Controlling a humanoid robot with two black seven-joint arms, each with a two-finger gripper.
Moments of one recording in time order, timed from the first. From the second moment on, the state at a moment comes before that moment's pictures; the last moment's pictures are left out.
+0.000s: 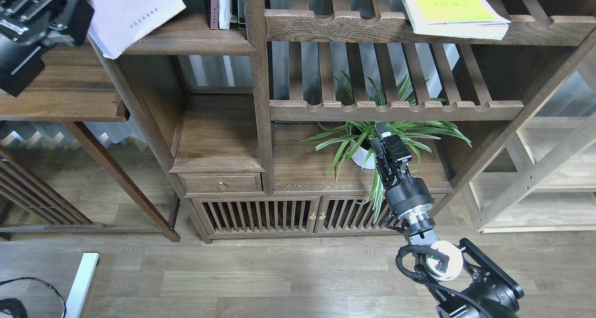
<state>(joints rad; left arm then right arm) -0.42 0.25 -1.82 -1.64 0.72 -0.49 0.49 0.11 -0.09 1.07 1.15 0.20 0.47 0.21</state>
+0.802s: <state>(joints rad) -0.66 0.41 -1.64 -1.42 0.74 -0.38 0.49 0.10 -0.10 1.07 1.17 0.20 0.47 0.21</state>
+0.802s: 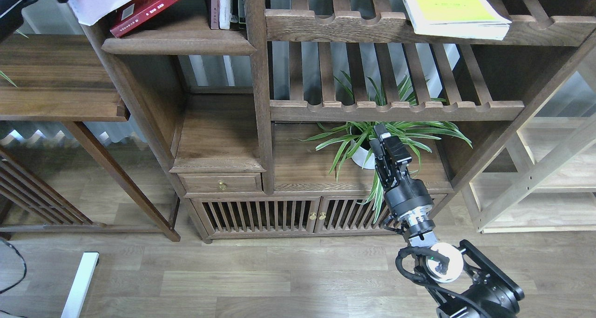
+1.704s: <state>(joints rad) -0.98 0.40 -1.29 -1.09 0.74 -0.24 0.47 0.10 -0.12 1.12 1.16 0.20 0.53 0.21</state>
